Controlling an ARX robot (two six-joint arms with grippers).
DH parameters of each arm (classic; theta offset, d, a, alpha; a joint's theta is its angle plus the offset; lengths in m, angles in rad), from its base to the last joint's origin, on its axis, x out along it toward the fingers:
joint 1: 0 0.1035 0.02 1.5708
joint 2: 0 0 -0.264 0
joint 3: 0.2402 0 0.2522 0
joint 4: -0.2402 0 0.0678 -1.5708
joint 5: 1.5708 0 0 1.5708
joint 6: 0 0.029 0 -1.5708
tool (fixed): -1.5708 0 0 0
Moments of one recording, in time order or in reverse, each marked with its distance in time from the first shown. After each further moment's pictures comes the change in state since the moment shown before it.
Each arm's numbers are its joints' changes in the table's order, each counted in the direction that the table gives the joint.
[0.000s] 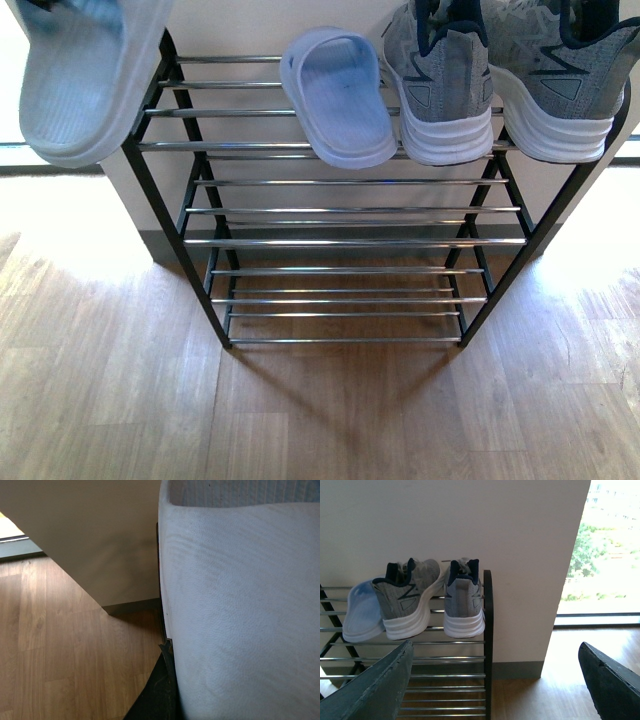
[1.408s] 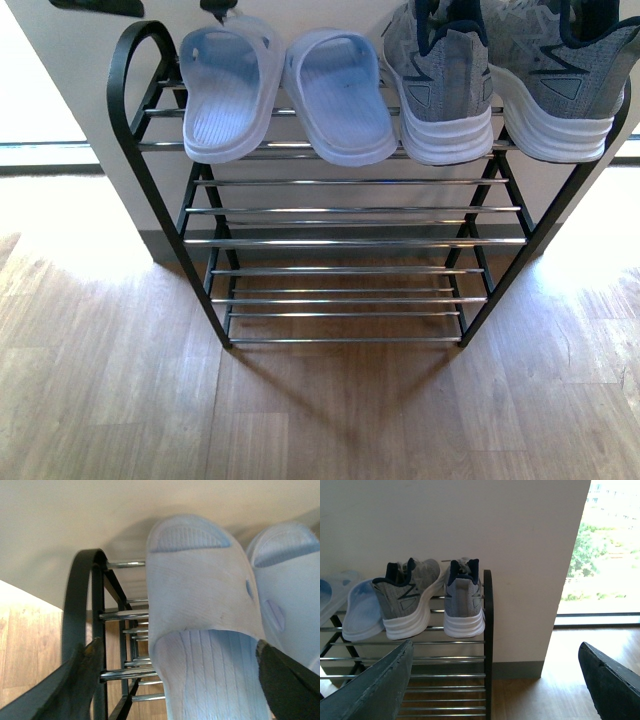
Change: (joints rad) left arm -0.160 -0.283 0.327 -0.078 0.120 -0.187; right arm 0.000 0.000 0.000 0.000 0.000 0.000
